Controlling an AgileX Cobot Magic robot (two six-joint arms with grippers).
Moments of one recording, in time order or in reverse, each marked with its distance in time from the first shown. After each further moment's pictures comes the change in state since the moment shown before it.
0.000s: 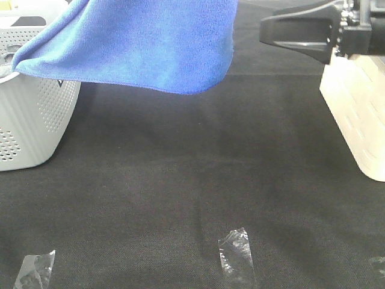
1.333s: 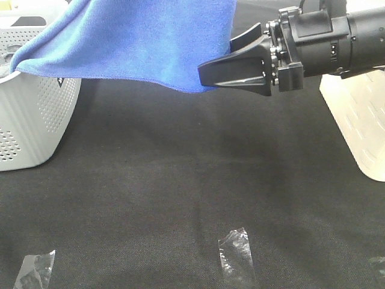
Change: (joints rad) left arm 0.009 0.000 0.000 0.038 -0.031 -0.008; right arm 0.207 0.139 -0.101 -0.112 -0.015 0.016
